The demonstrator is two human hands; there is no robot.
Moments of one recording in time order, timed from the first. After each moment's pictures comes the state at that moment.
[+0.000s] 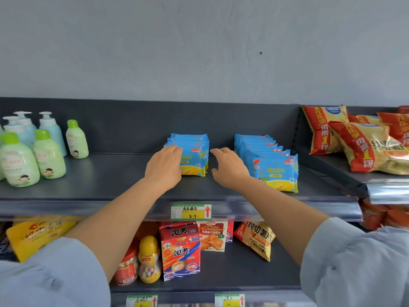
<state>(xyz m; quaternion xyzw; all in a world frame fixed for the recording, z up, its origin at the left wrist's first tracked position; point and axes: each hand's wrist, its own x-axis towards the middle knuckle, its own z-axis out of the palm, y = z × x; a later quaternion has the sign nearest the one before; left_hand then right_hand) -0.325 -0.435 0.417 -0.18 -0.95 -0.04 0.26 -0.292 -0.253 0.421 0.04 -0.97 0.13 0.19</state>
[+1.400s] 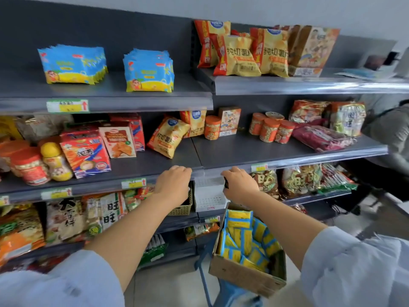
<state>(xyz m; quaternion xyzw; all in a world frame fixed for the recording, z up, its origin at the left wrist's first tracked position) -0.009 -0.186 0.237 -0.32 -0.94 -0.05 0.04 0.058 0.000 0.239 -0.11 -0.99 0.04 -0.03</state>
